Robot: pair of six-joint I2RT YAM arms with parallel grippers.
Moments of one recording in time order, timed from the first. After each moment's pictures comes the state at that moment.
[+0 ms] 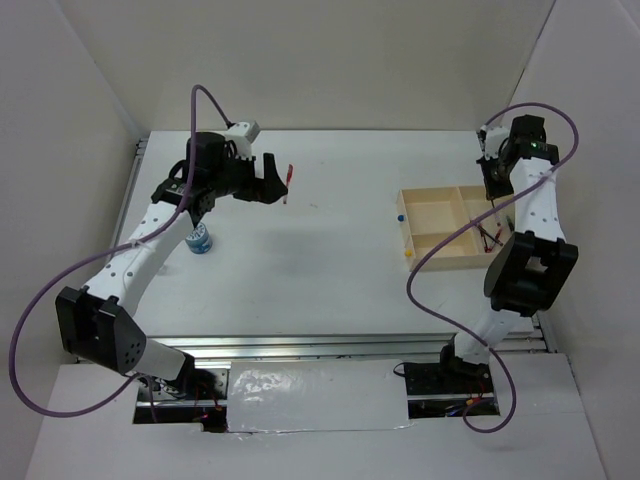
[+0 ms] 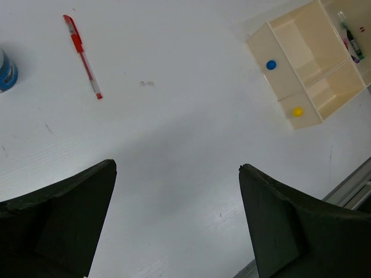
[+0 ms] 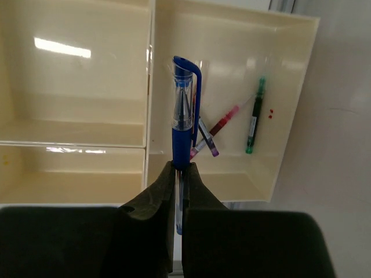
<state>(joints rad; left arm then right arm) -0.31 1.44 1.37 -0.44 0.33 -0.21 -0.30 1.73 1.71 -0.95 -0.08 -0.48</state>
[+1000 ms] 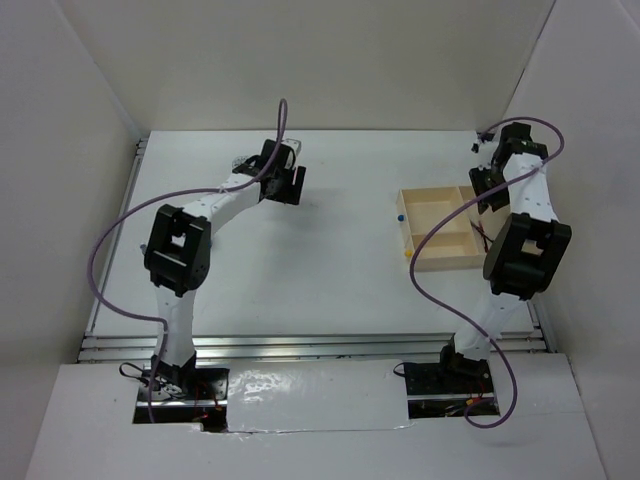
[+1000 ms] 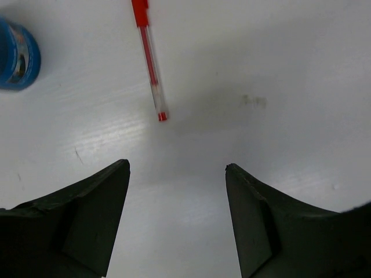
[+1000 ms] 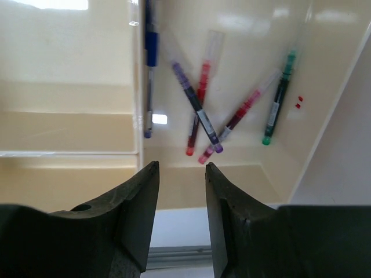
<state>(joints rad) -0.40 2.02 1.62 -0.42 -0.08 -0.14 -0.30 1.91 1.73 -1.00 0.03 -0.47</state>
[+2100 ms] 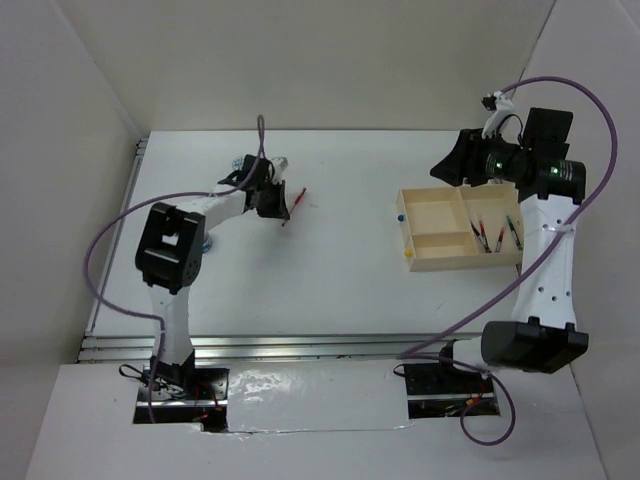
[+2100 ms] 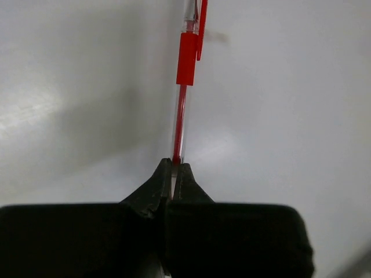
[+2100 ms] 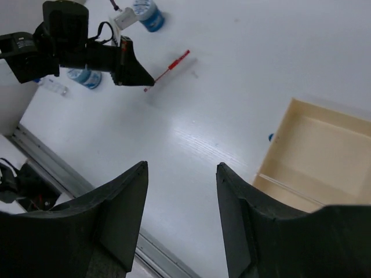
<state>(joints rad) -0.32 2.10 1.52 -0.30 0.23 -0.23 -0.22 1.39 1.75 -1.02 -0.75 -0.13</state>
